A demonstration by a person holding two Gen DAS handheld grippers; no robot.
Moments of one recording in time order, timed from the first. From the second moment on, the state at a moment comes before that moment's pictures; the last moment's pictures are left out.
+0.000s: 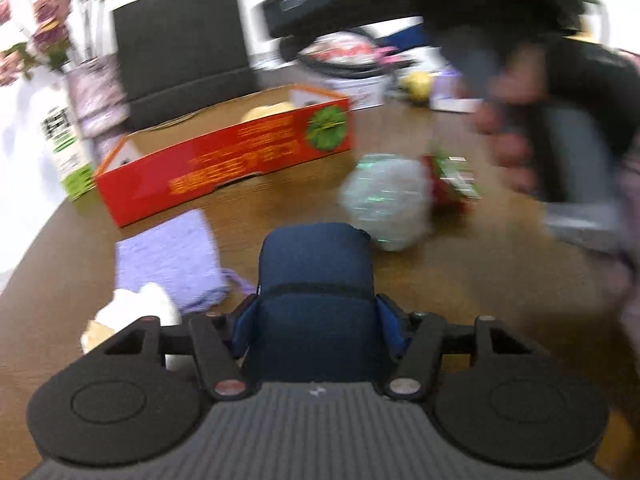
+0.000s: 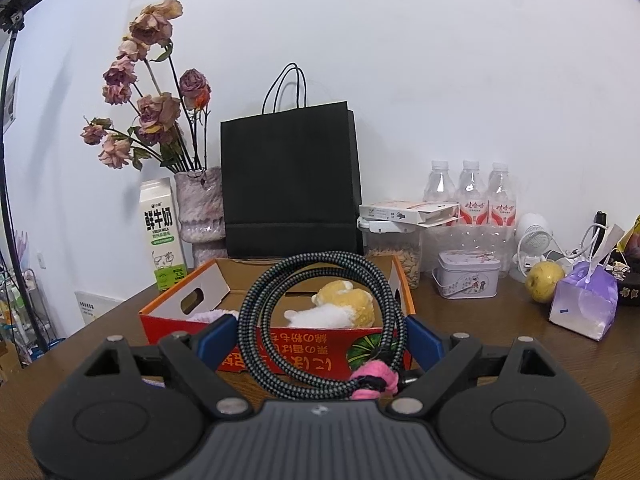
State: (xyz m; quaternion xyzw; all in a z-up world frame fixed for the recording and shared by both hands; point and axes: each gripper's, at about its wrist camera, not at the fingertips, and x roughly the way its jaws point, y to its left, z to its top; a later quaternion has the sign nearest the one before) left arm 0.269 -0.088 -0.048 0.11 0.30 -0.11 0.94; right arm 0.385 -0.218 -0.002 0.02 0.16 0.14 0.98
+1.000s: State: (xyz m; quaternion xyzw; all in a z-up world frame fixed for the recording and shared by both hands) left arm 0.308 -0.014 0.026 0.00 0.20 0.00 0.98; right arm 0.388 -0.202 0.001 -0.01 0.17 0.14 0.98
